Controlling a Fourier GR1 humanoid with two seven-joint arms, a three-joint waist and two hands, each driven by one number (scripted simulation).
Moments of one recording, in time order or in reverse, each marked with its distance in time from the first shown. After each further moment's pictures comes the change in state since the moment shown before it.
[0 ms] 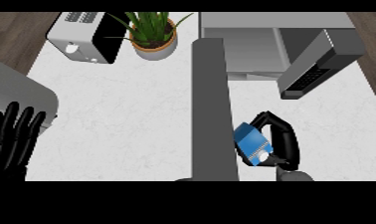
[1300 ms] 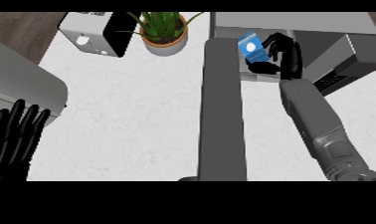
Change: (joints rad) left arm -0.025 0.012 0.029 0.045 0.025 -0.064 -0.021; right arm -0.804 -0.179 -0.230 0.782 0.122 -0.440 0.208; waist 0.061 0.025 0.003
